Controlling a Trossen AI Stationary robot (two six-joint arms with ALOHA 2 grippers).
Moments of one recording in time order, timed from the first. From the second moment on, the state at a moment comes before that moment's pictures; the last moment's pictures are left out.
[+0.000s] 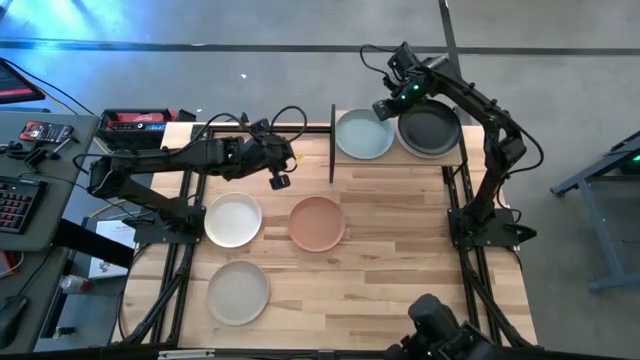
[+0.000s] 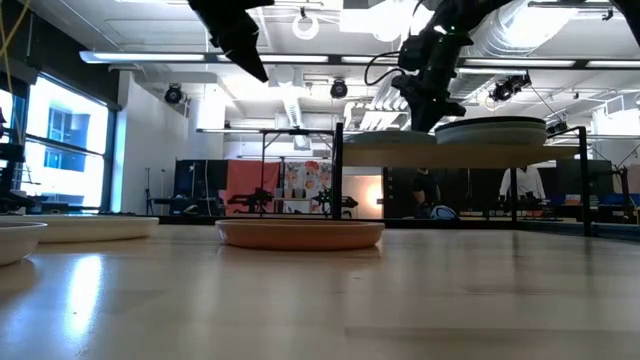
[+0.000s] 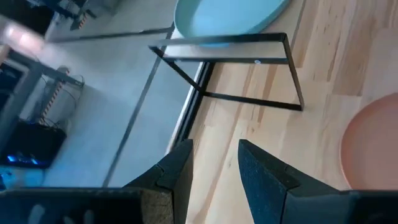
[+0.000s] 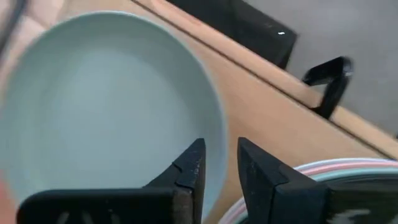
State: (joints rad) left arm 0.17 1.34 1.22 -0.65 -0.56 0.22; right arm -0.90 1.79 1.77 -1.19 -0.17 0.14
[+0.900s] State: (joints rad) left arm 0.15 1.34 1.22 -1.24 -0.25 -0.51; right arm -0.26 1.71 1.77 -1.20 -0.15 0.45
